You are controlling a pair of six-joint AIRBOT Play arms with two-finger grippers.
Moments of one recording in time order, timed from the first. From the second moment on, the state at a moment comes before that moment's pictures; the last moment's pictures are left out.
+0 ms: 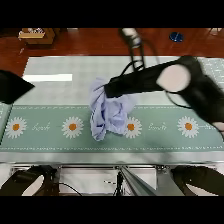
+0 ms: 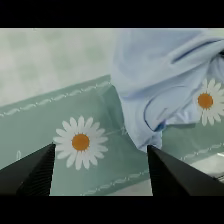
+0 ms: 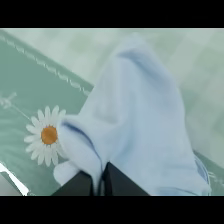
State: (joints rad) left arm -0.17 -0.81 1.46 1.33 -1.63 -1.52; right arm 0.70 -1.29 1.37 -1.26 0.94 1.68
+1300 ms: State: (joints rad) left arm -0.17 -0.82 0.63 1.01 -1.24 -1.31; right arm 0.07 -1.10 1.15 -1.46 1.31 1.43
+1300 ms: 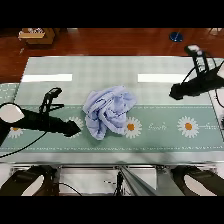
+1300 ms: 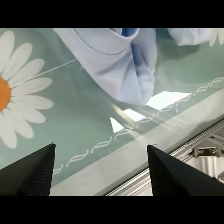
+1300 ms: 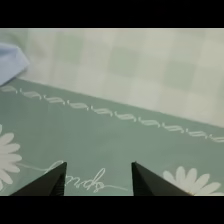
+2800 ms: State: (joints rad) left arm -0.42 -1.26 0.57 0.70 -0.78 -1.17; right arm 0.04 -1.10 0.79 -0.94 1.17 1.32
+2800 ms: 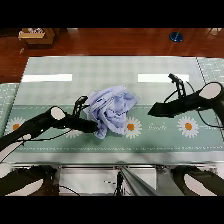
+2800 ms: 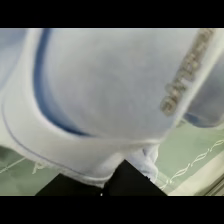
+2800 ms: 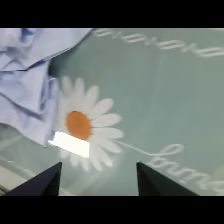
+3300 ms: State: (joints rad) left arm -0.42 -1.25 0.57 0.70 -0.80 -1.16; right arm 0.17 -1.19 0.63 -0.63 0.92 1.28
